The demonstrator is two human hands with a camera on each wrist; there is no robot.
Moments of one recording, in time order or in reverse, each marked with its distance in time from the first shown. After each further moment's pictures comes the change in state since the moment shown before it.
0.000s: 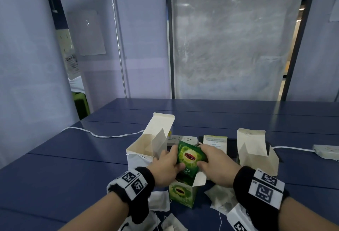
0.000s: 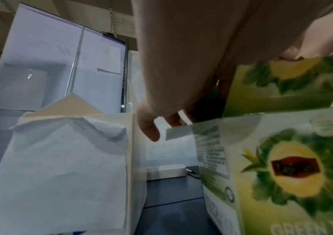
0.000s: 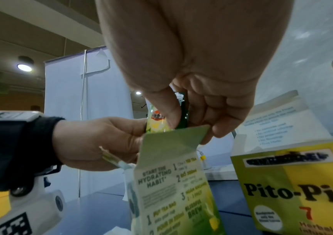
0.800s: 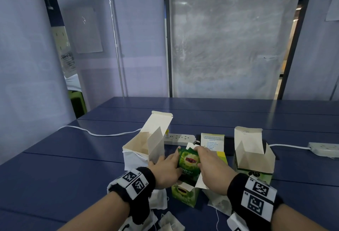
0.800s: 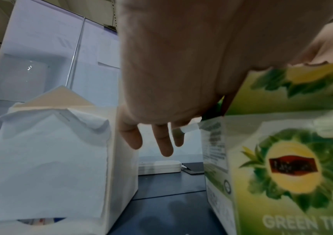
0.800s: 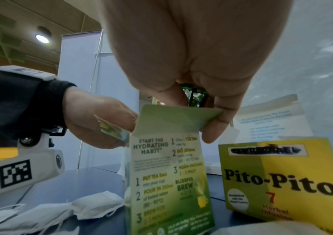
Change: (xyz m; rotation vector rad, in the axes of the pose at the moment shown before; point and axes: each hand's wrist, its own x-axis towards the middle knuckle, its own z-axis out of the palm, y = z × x) left_hand 0.000 0.009 0.008 0.215 -0.135 -0.087; right_hand -0.008 0.001 0.014 -0.195 -0.001 -0.041
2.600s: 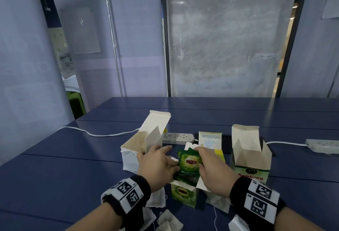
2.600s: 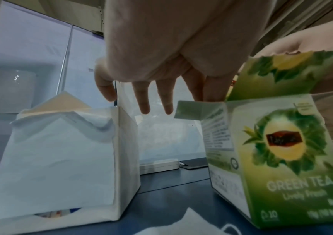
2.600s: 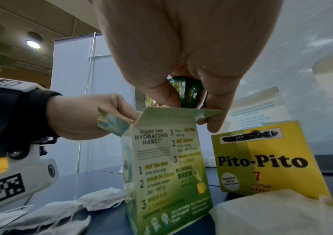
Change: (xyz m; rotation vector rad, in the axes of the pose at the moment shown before) left_hand -0.005 -0.020 0.011 0.059 0.423 0.094; right_hand -0.009 0.015 0.006 0.108 0.057 -0.071
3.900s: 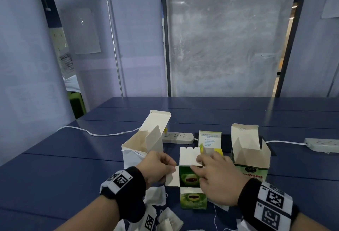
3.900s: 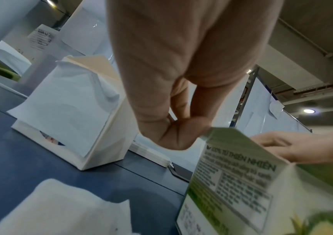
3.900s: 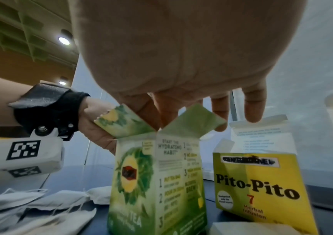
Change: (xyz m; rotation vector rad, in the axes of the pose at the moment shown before) left_hand 0.000 0.000 -0.007 -0.840 -0.234 -0.348; right_hand -0.019 -0.001 -0.008 -0.533 -0.180 -0.072
